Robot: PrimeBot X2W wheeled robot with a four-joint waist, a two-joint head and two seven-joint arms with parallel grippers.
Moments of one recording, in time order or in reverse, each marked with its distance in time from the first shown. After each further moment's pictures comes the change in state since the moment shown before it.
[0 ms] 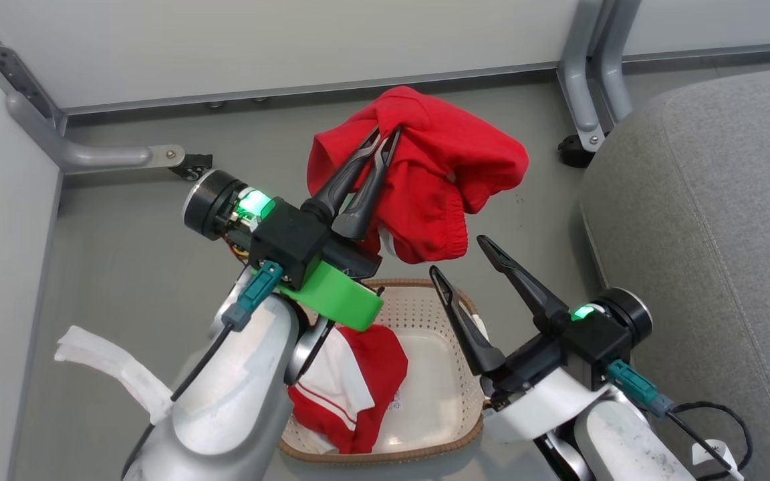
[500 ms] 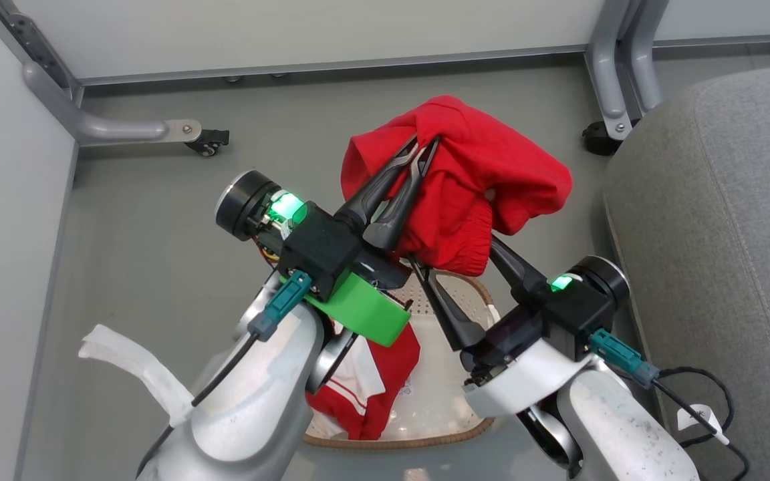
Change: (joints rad) left arm -0.016 -0.003 -0.080 -0.021 -0.029 0.008 0.000; right arm -0.115 0.000 0.063 0.051 0.052 0.000 0.000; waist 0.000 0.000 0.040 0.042
